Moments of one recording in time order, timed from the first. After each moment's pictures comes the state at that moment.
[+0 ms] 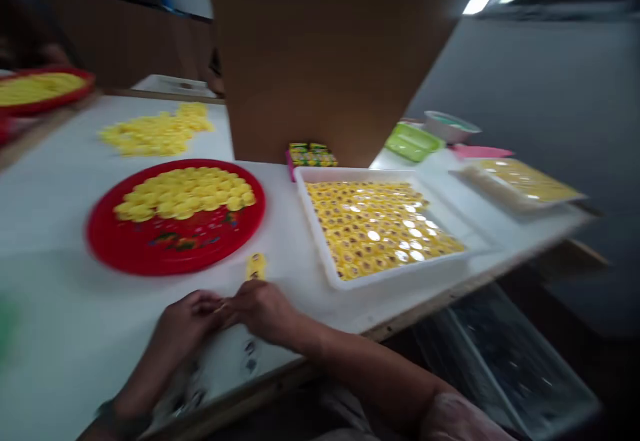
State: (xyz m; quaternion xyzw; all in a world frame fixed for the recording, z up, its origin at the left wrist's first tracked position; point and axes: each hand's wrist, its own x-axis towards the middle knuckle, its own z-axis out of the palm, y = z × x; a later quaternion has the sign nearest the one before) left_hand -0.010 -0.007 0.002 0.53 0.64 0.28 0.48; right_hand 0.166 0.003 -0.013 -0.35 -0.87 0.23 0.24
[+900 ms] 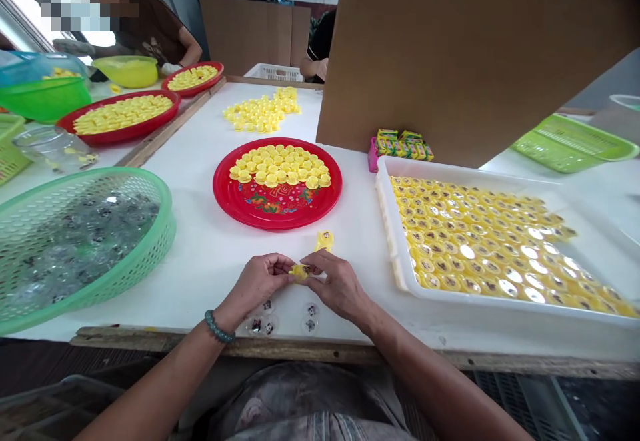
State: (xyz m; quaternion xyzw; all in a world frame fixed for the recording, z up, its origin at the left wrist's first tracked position) left_hand -0.017 -0.027 0.005 0.46 0.56 0.37 0.58; right_hand 0.167 -0.003 0.000 -0.39 -0.80 0.33 0.31
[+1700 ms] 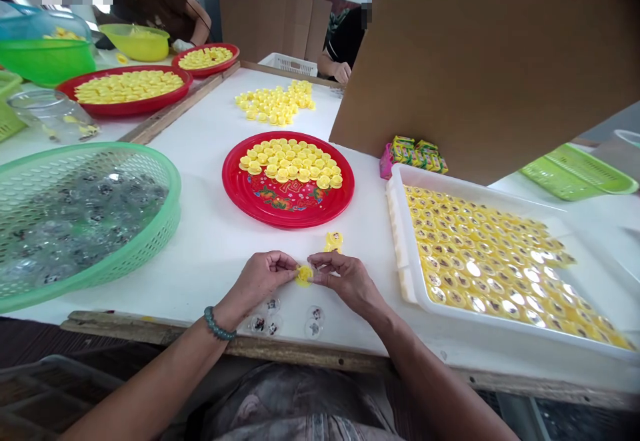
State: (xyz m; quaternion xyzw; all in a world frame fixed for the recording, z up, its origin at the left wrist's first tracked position) left_hand -0.027 -0.029 -0.004 0.43 0.57 0.40 0.58; right_hand 0.167 0.008 0.006 -0.46 -0.64 0.55 0.28
